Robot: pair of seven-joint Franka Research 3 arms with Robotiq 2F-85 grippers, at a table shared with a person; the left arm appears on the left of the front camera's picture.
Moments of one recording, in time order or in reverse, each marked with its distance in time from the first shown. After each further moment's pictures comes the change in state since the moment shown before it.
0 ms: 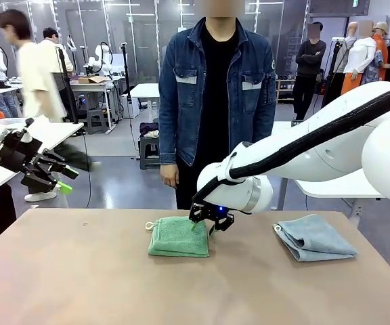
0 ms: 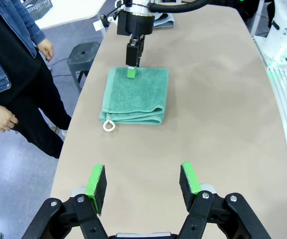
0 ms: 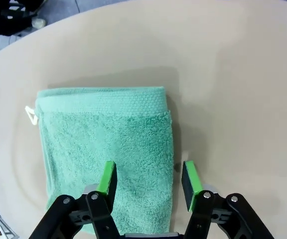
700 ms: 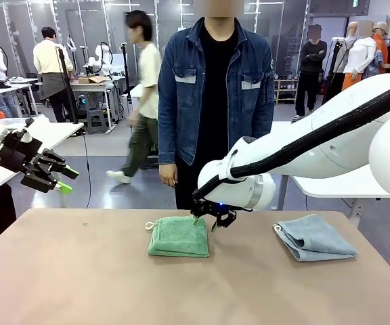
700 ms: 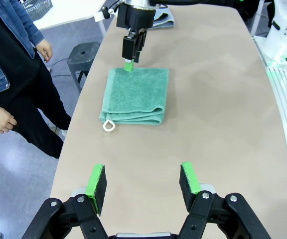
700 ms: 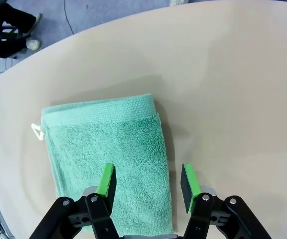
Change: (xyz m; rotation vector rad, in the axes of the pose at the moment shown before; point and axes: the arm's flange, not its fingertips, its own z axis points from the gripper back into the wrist) left arm 0.000 0.000 0.000 0.000 0.000 0.000; right arm 0.000 0.004 0.018 -0.030 -0.052 -0.105
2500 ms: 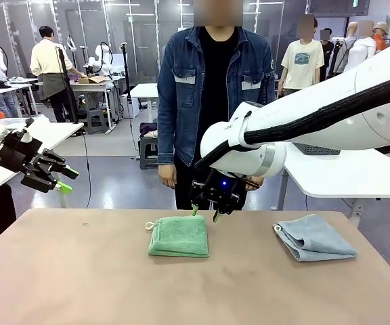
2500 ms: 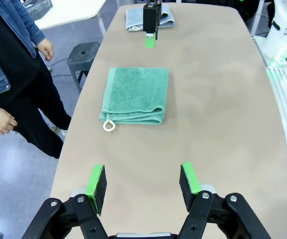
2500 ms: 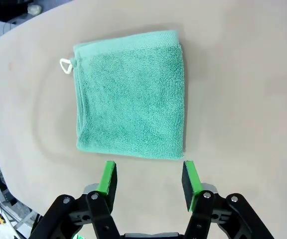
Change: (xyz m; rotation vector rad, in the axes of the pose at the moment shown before) left arm 0.000 0.000 0.000 0.000 0.000 0.000; right arm -0.028 0.033 0.088 -0.038 0.130 0.087
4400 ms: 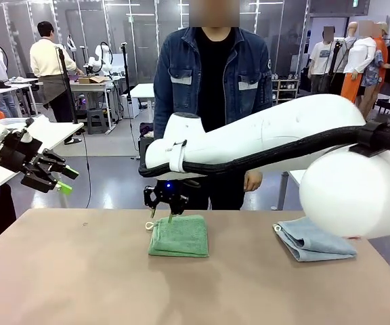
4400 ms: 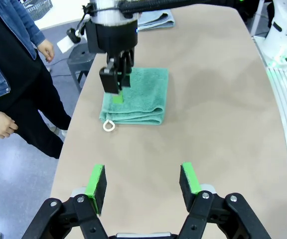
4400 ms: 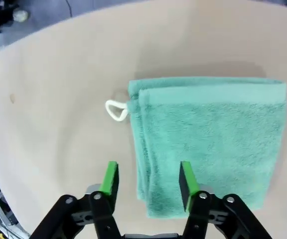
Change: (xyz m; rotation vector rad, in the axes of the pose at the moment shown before) left arm 0.000 0.000 0.000 0.000 0.000 0.000; right arm 0.049 0.120 -0.088 -0.081 0.013 -0.056
